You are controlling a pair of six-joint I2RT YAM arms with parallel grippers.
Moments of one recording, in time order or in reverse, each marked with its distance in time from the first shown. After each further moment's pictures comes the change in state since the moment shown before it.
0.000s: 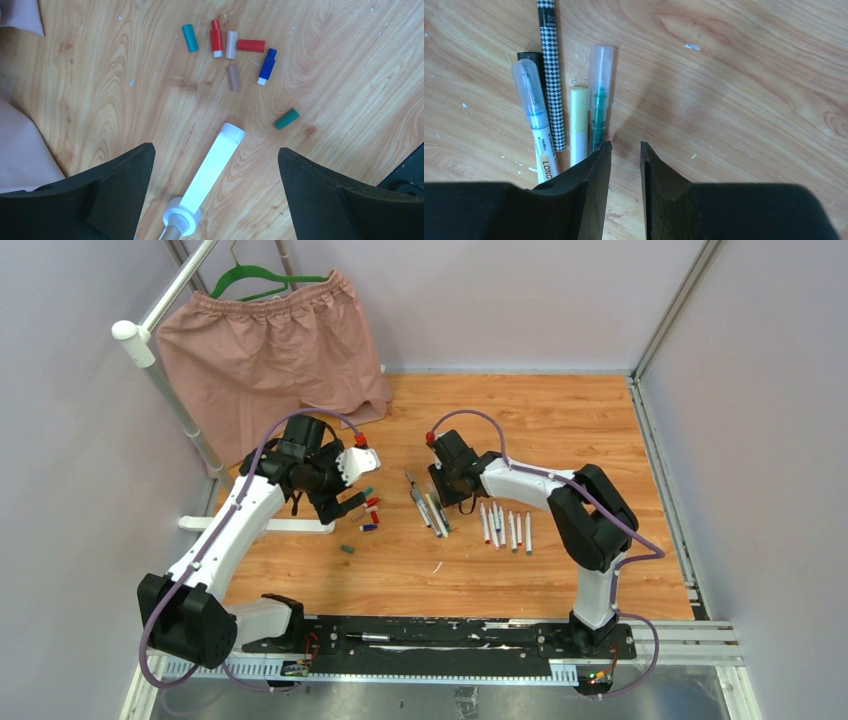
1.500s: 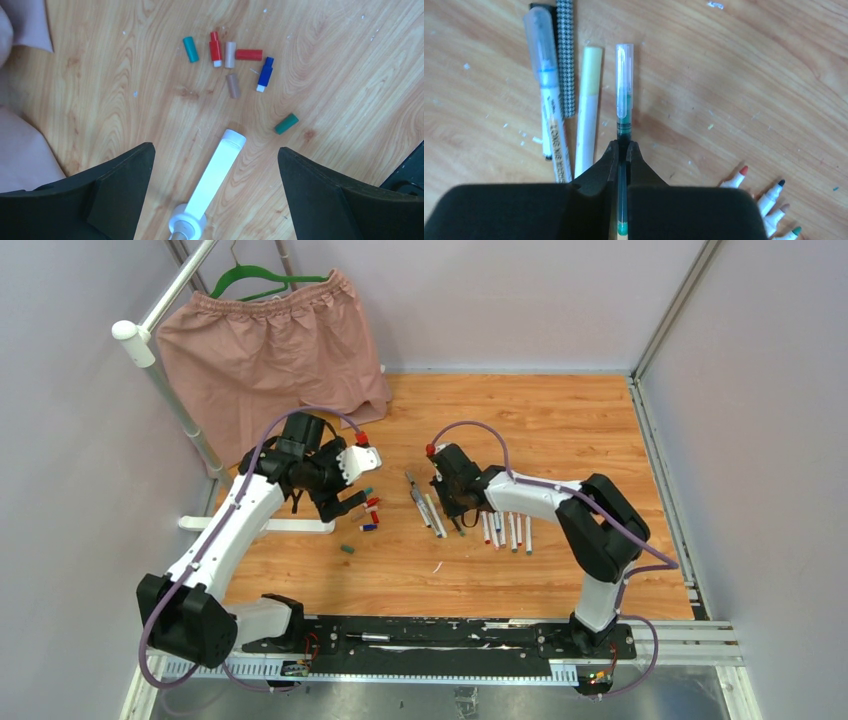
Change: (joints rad) left arm 0.000 0.003 0.011 -0.002 0.022 0.015; right arm 0.048 -0.064 -0.117 0.075 0.065 0.013
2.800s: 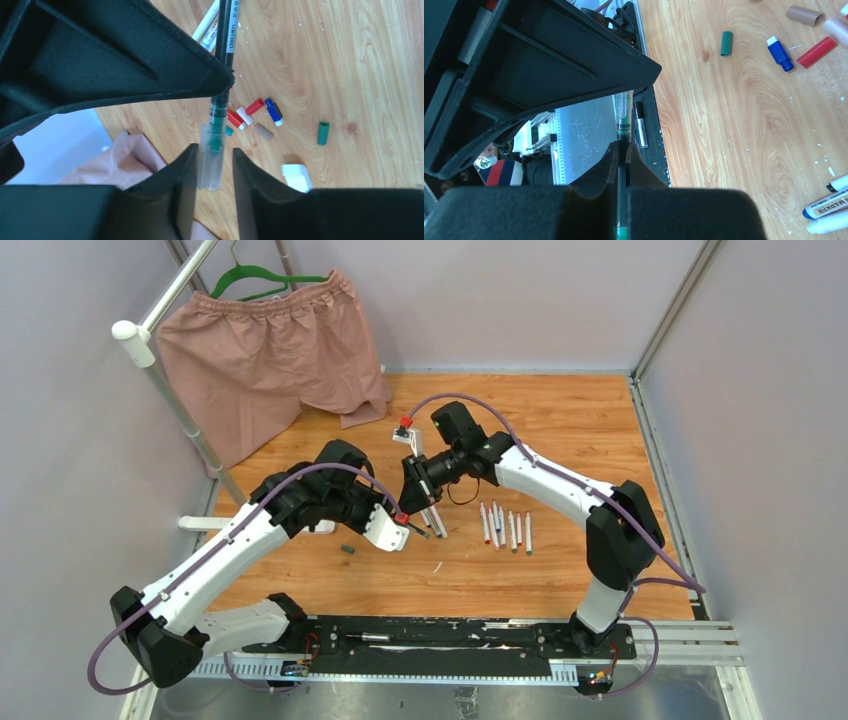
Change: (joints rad) left arm -0.413 -0.140 -0.008 -0.024 -0.034 0.527; right arm -0.025 -0.098 0.267 -0.159 -1.095 0.034
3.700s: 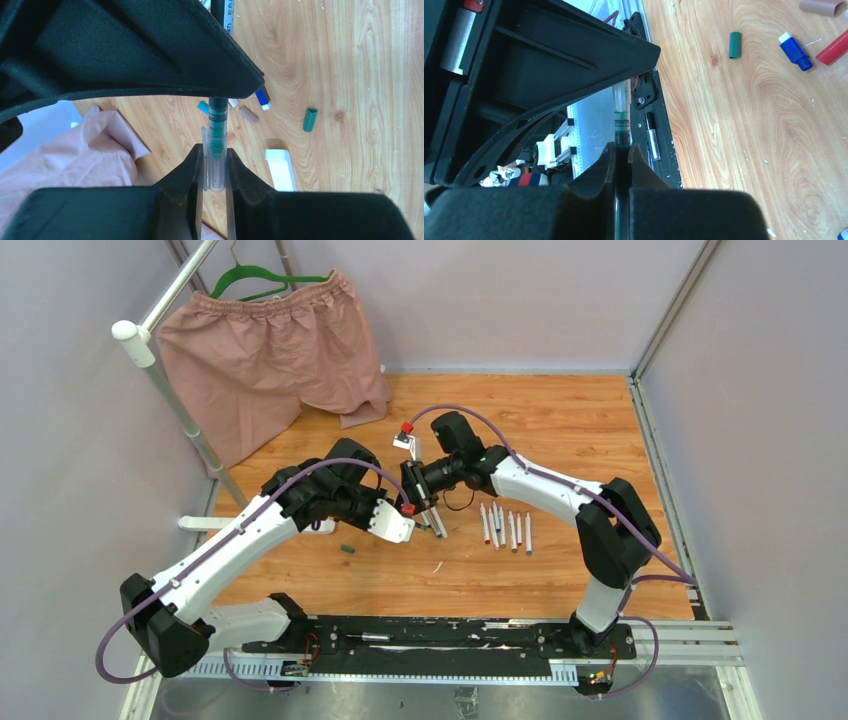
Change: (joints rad) left arm -0.011 0.066 0.018 -0.027 -0.117 -0.098; right arm 0.009 0.022 -0.119 0.245 -0.025 0.216
